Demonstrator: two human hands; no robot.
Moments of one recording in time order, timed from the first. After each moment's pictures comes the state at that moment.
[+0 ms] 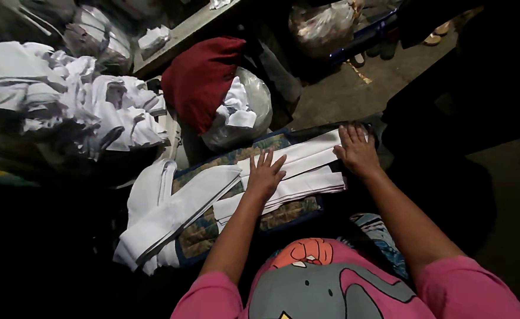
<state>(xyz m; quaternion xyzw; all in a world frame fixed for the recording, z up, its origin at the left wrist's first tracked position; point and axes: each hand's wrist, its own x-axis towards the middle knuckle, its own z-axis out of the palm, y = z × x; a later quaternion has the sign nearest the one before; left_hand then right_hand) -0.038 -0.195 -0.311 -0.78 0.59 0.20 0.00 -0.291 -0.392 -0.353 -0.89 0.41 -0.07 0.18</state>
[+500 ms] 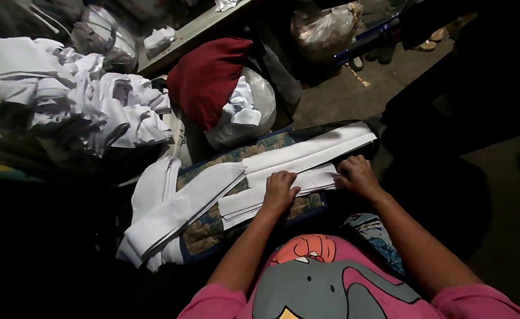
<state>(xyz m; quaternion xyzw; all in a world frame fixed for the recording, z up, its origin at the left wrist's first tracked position) -0.089 -0.166 -0.294 -0.77 0.57 0.26 -0.12 -0.313 -0.327 -0.328 -0.88 0.37 -0.06 0.30</state>
